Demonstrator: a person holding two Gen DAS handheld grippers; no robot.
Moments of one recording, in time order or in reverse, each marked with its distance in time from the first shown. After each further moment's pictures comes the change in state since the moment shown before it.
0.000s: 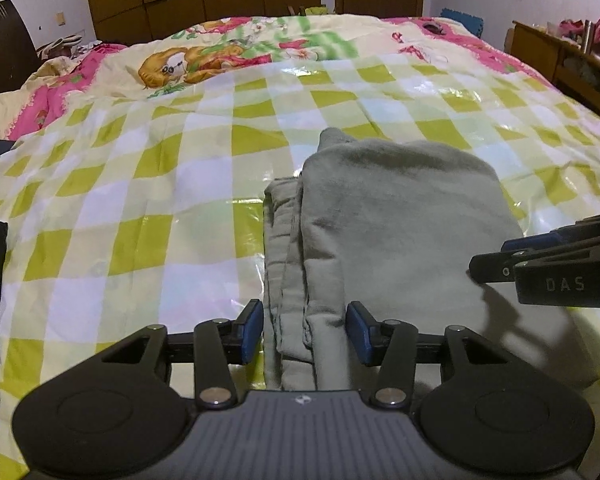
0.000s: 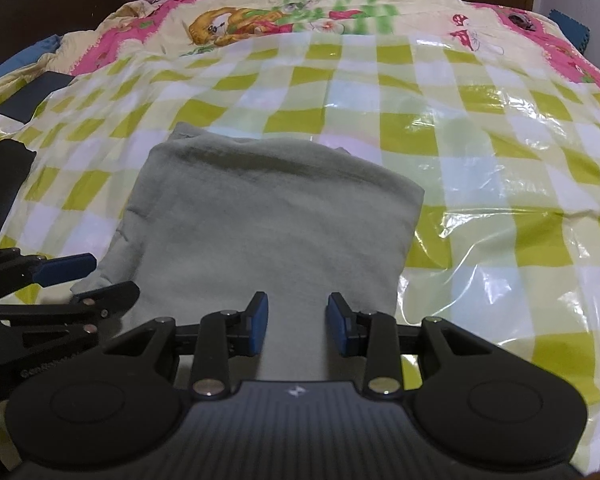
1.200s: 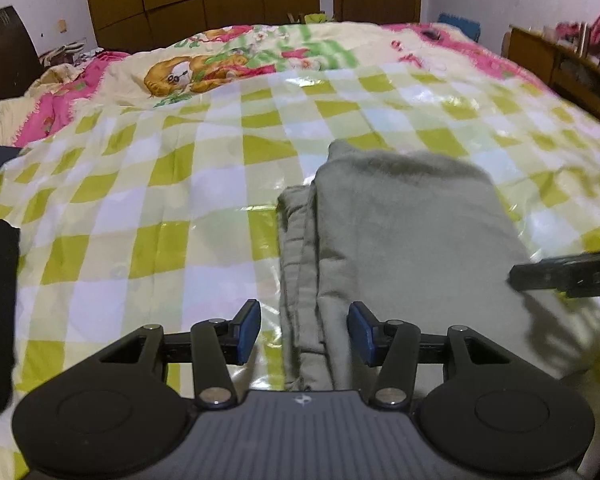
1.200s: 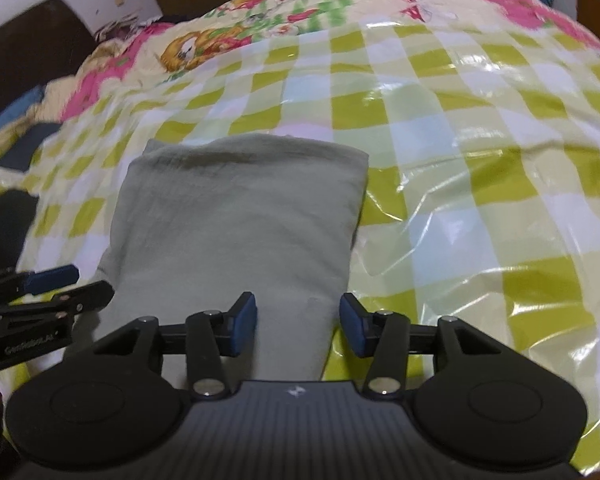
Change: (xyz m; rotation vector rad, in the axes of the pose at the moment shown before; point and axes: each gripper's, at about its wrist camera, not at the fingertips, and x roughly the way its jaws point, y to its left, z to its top) left arm -0.018 0.010 0.001 -0.002 -0.021 -0.019; right arm -0.020 -0.044 -0.025 0.204 -0.028 0.061
